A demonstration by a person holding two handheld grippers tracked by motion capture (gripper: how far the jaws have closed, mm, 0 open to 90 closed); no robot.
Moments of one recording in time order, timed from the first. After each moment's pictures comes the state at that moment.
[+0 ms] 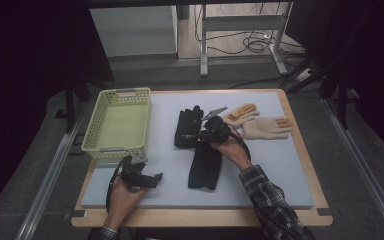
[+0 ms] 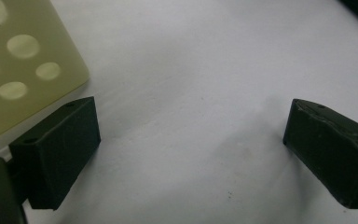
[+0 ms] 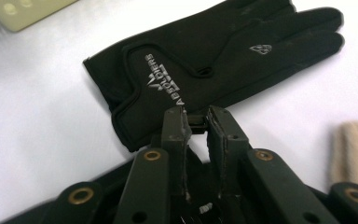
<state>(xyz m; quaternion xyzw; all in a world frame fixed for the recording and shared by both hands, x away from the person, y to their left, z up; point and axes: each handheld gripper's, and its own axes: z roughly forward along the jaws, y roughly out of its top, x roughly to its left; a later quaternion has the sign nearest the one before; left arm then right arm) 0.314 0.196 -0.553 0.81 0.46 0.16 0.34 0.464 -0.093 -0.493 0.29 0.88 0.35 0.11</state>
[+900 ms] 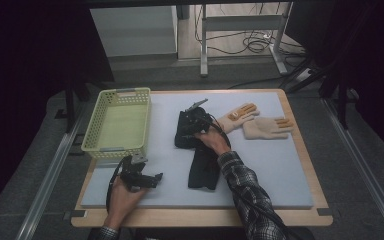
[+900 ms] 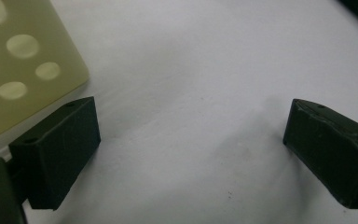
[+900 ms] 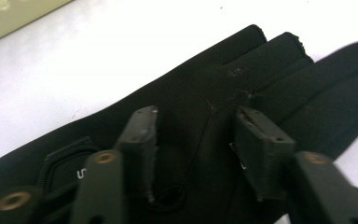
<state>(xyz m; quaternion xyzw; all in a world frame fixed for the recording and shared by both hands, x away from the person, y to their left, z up) 0.314 0.196 -0.553 0.81 0.45 0.16 0.34 0.529 -0.034 -0.528 0.30 0.88 0.34 0.12</state>
